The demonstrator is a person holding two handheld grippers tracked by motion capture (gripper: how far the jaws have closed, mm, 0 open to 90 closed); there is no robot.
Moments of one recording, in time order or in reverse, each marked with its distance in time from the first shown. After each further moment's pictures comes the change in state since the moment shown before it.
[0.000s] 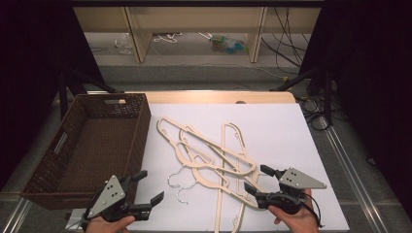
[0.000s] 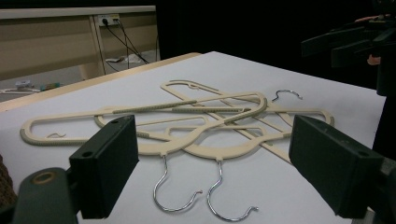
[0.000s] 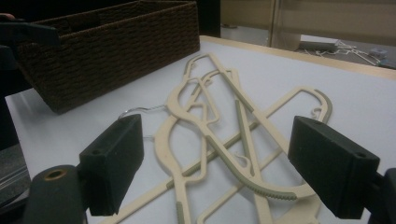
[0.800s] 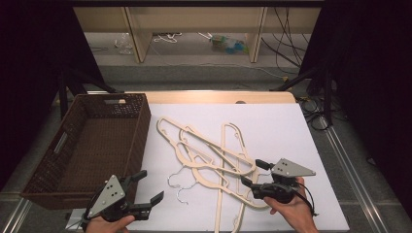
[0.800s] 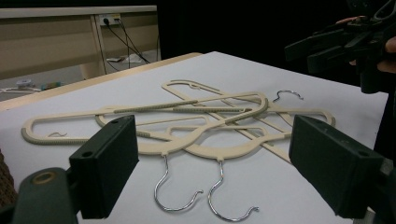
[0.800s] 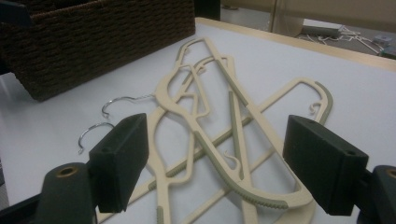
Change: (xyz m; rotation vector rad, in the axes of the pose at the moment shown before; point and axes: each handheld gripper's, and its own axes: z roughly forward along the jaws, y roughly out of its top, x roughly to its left) left arm 0.001 0.000 0.000 -0.001 0.002 0.001; right arm -0.013 0.009 0.023 0.077 0.001 -0.024
